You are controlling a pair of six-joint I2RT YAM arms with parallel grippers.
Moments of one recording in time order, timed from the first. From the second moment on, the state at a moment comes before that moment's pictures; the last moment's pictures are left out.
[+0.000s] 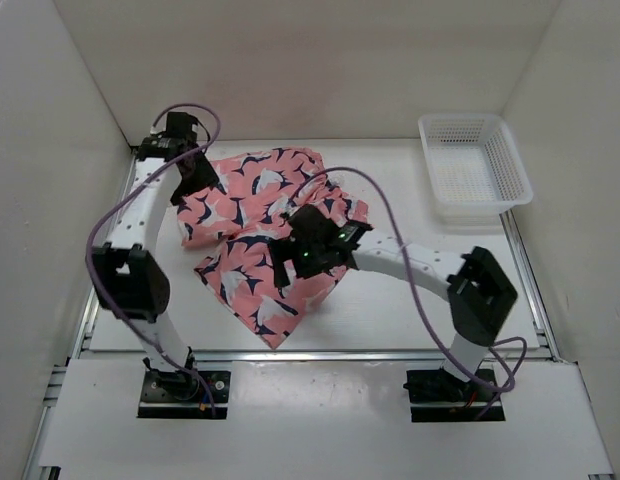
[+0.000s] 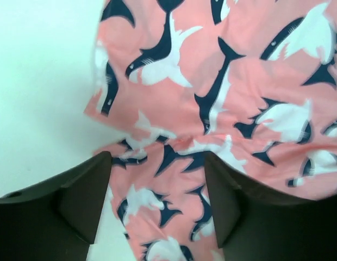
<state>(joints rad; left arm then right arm) -0.11 1.84 1.81 -1.05 -0.26 -0.60 0.99 1.79 1.34 -0.51 -0.15 0.50</state>
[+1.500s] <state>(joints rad) -0.44 1.30 1.12 -0.96 -0.07 -0.67 0.27 1.56 0.88 -0.36 -0.02 0.67</state>
